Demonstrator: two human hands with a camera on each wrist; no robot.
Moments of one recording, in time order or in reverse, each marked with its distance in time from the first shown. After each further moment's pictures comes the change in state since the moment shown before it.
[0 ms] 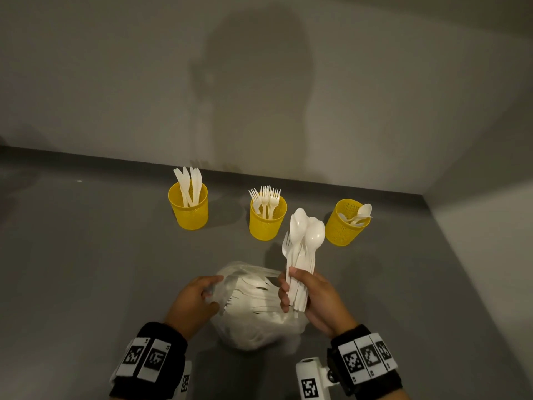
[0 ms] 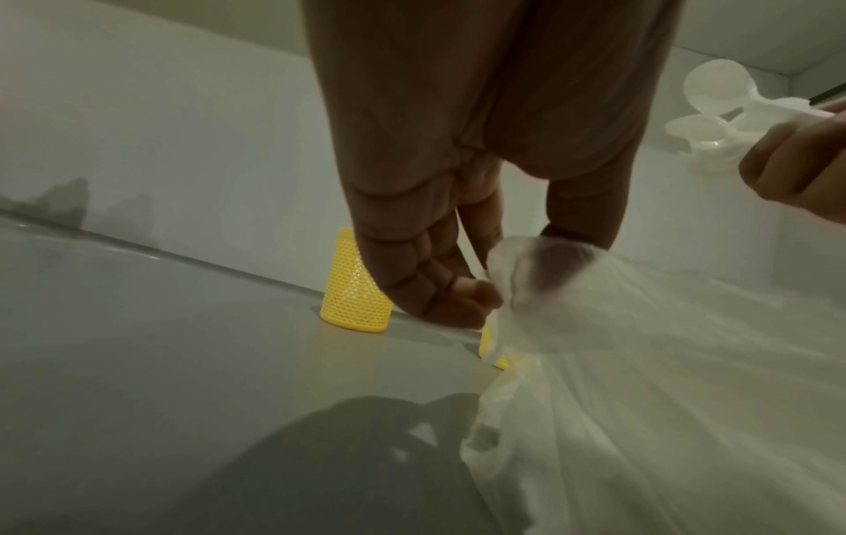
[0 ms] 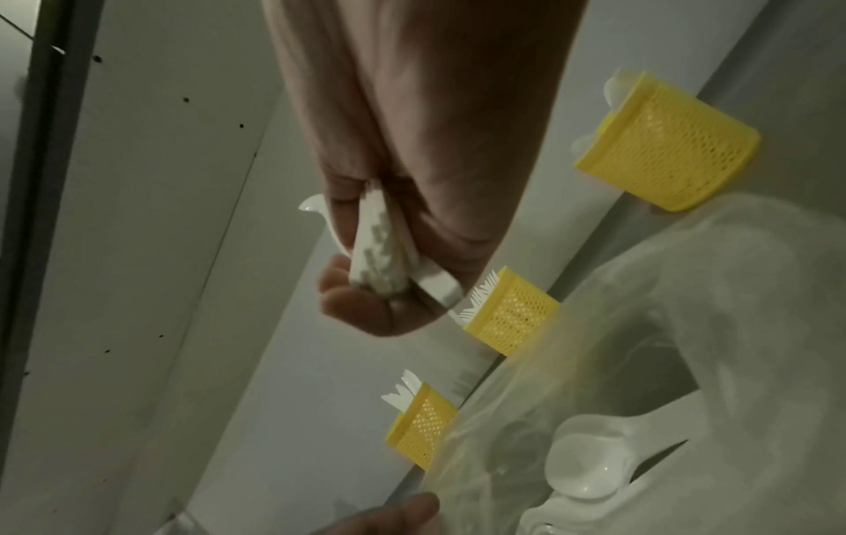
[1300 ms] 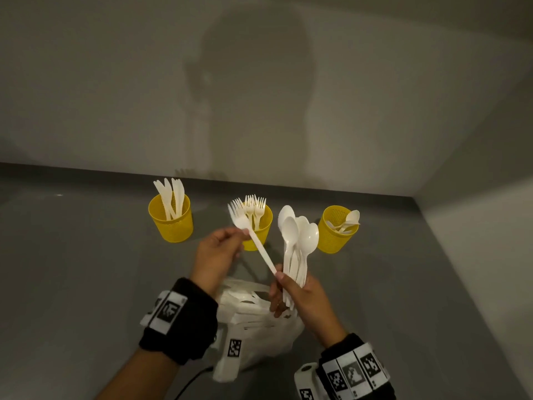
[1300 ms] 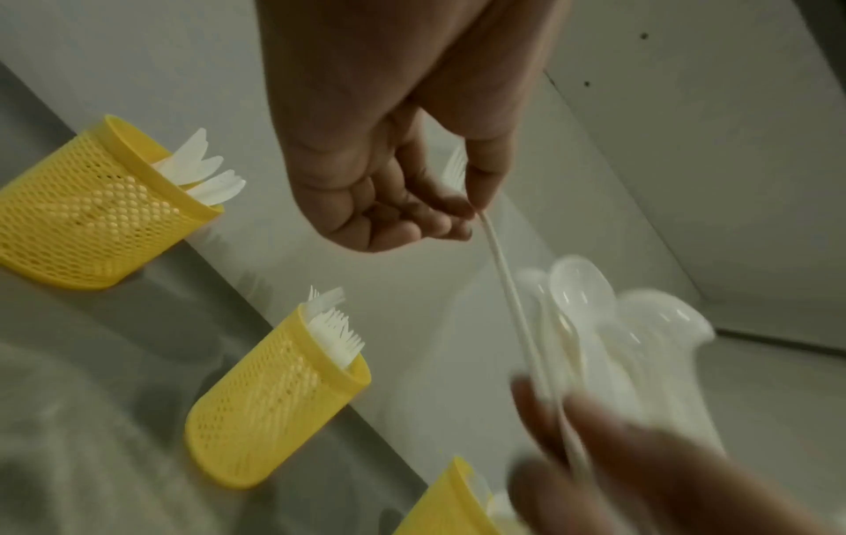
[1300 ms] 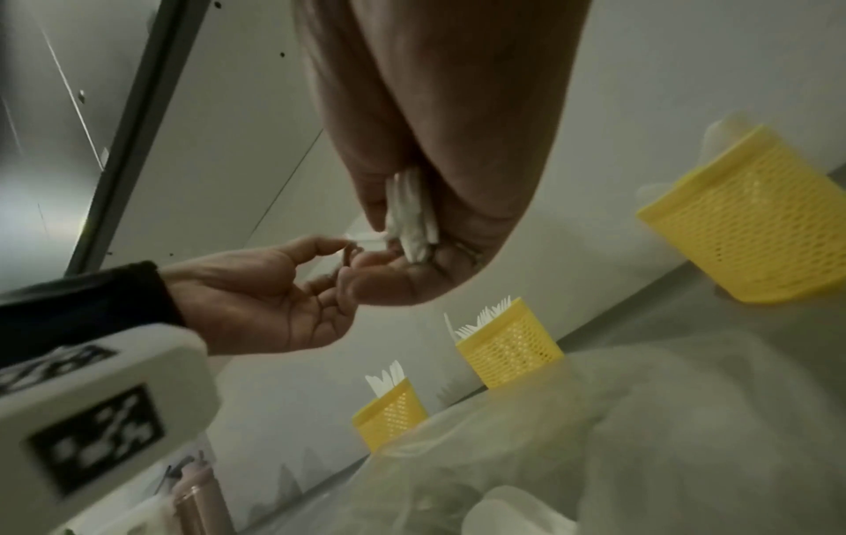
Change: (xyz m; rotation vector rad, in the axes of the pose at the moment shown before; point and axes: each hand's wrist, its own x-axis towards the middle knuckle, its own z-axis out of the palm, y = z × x) left_hand 0.045 0.147 0.018 -0.650 0.228 -0.031; right_hand 0.009 -0.014 -0.013 -0.260 0.153 -0.102
